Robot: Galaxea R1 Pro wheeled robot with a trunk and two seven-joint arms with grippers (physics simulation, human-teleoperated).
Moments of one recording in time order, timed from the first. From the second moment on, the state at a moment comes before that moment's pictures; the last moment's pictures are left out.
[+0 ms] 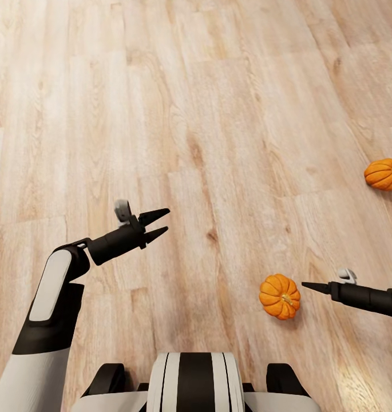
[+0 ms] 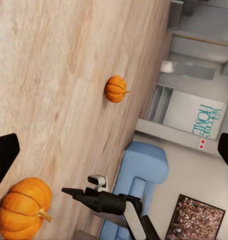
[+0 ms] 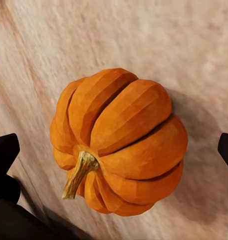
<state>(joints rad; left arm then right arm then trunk) -0.66 0.04 0.04 -1.61 1.49 1.04 0.06 -0.54 -0.59 -0.13 -1.02 -0.39 0.80 1.01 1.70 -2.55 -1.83</state>
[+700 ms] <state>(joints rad) -0.66 0.05 0.03 -1.61 1.52 1.04 0.07 -0.54 -0.59 -0.13 -1.03 -0.39 0.80 1.02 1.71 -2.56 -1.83</state>
